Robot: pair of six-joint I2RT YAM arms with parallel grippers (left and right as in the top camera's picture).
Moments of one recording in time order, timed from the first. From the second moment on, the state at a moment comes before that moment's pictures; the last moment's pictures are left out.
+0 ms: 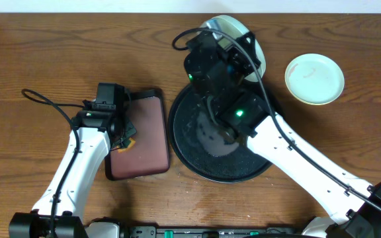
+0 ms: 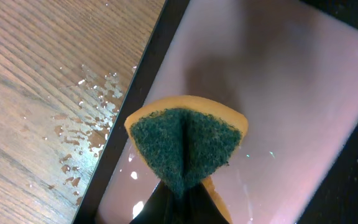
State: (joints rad) left arm -0.07 1.40 0.92 -0.84 -0.17 -0.63; right arm 0.80 1.64 1.49 -0.23 1.23 -0.74
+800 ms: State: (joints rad) left arm -0.07 1.40 0.92 -0.84 -0.16 -0.63; right arm 0.81 1.64 1.50 -0.57 1.17 -0.61
